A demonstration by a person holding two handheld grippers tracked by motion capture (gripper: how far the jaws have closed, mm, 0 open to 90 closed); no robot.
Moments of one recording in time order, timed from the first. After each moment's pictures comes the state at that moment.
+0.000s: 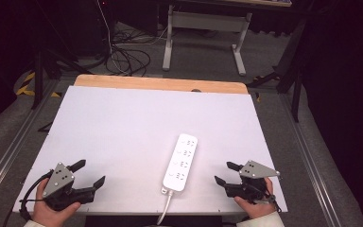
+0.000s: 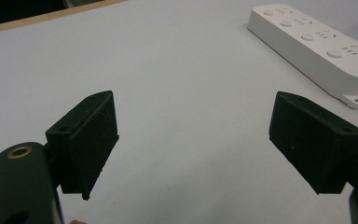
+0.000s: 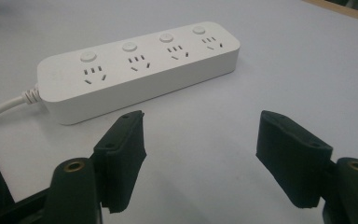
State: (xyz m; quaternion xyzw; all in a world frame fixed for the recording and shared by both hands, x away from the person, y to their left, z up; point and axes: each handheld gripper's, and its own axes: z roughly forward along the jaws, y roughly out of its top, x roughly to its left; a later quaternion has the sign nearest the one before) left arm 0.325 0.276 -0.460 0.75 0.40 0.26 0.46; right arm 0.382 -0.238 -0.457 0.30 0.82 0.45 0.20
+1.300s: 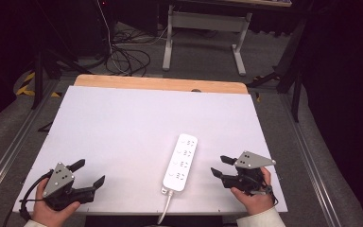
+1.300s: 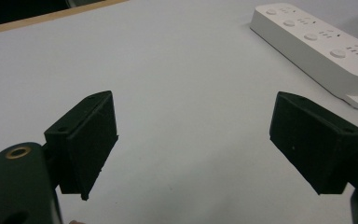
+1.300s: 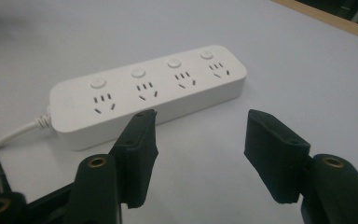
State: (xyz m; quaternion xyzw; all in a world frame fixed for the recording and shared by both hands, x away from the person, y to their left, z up) left arm 0.325 0.276 -0.460 0.75 0.40 0.27 0.45; right arm 0.397 -0.220 -0.430 0.28 0.83 0.45 0.18
